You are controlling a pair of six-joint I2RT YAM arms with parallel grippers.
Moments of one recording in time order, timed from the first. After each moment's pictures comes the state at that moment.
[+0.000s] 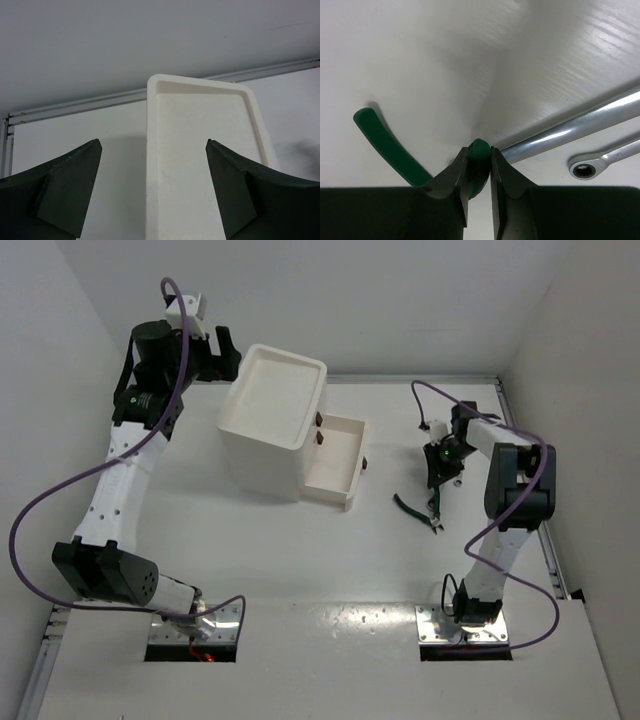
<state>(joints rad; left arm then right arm) -0.11 1.43 1.64 -0.36 0.14 -0.05 -0.09 1.98 1.32 -0.76 -0.30 -0.43</state>
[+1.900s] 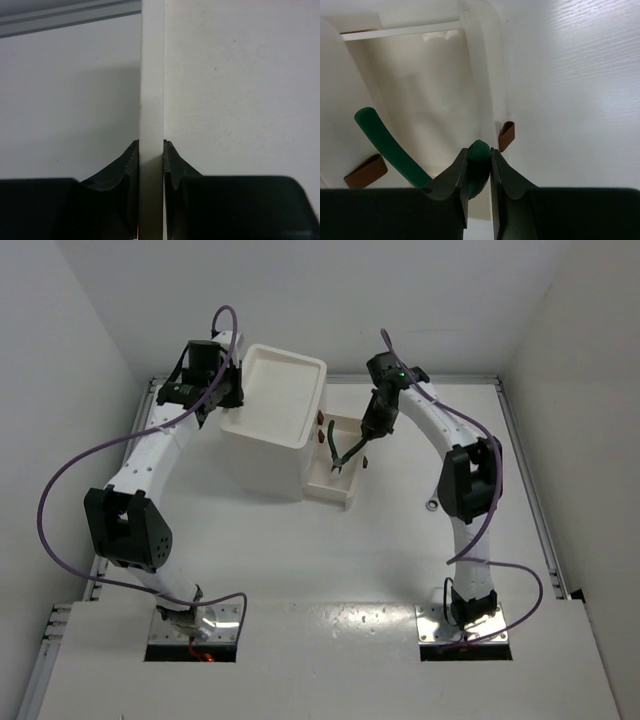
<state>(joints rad) -0.16 1.65 1.61 -0.51 0.00 -0.03 0.34 2.16 1.98 -0.97 0.04 0.73</state>
